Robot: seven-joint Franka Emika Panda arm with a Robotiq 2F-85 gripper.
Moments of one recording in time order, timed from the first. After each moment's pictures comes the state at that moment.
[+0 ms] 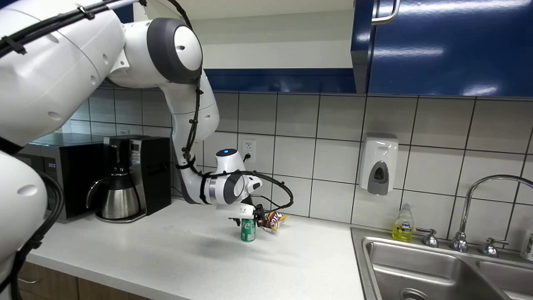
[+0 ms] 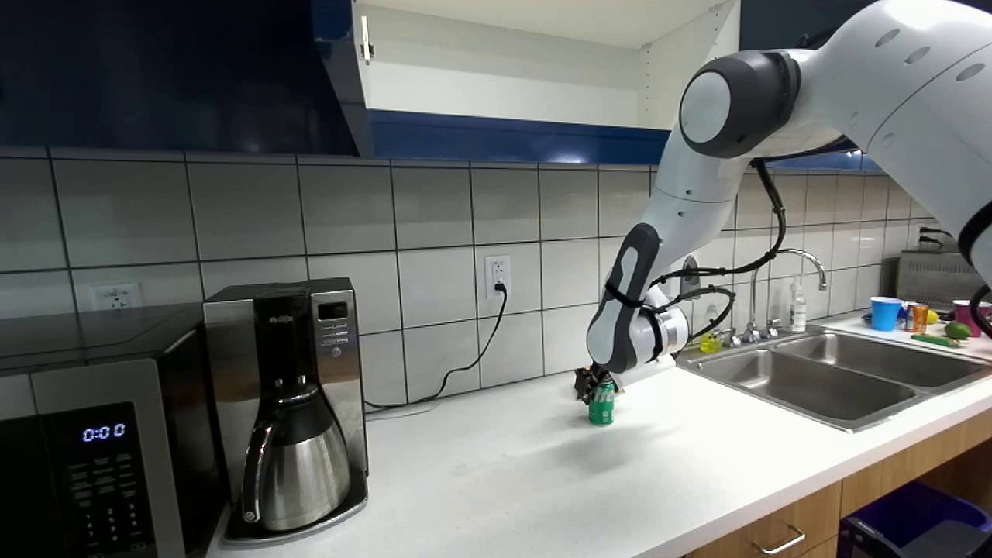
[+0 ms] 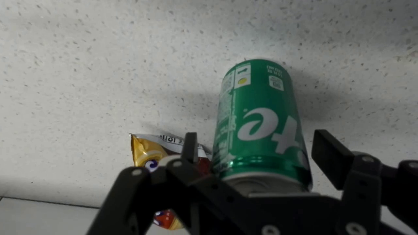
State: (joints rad) arm 0.00 0.72 -0.12 -2.01 -0.10 3.18 -0.10
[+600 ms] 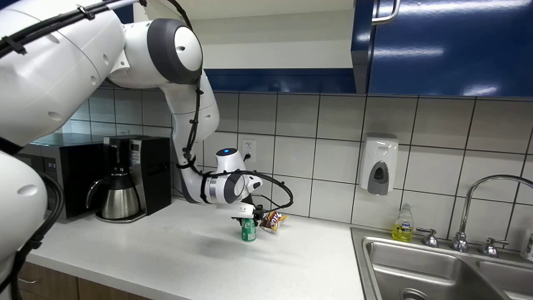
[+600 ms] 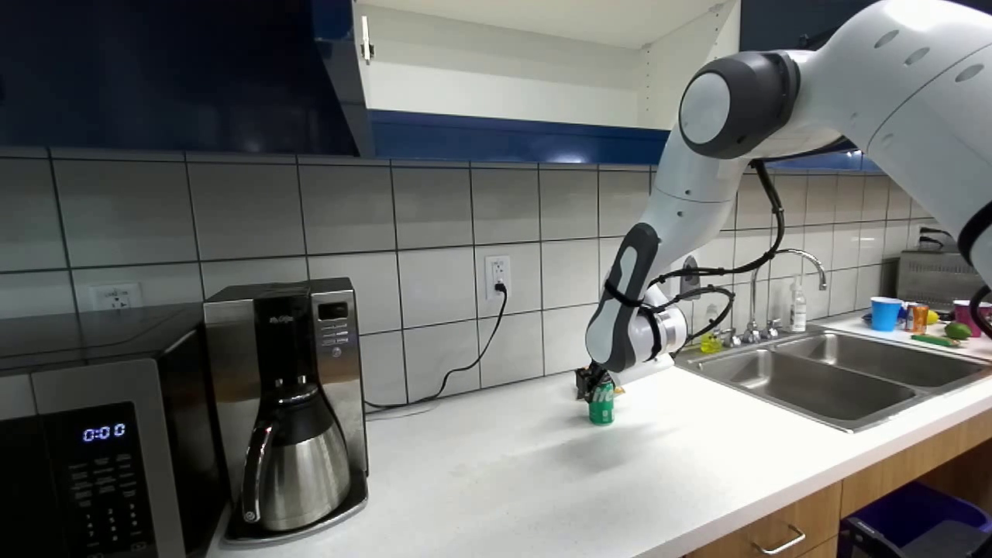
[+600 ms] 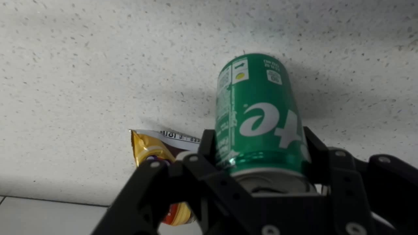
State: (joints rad) arm 0.00 0.72 -0.12 -2.00 -0.09 3.18 -0.08
